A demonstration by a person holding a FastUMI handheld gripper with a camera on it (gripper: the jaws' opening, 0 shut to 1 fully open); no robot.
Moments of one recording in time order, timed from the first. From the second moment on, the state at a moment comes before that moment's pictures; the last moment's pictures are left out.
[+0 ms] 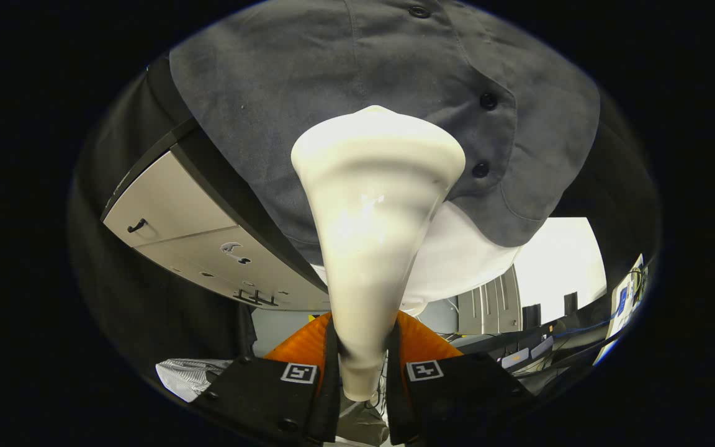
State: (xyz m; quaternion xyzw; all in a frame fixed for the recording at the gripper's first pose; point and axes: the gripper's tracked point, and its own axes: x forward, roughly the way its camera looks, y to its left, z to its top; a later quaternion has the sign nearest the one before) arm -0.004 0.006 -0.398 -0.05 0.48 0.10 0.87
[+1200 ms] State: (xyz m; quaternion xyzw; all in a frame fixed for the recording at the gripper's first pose) arm 0.071 -0.019 -0.130 -0.05 0.28 0.12 0.95
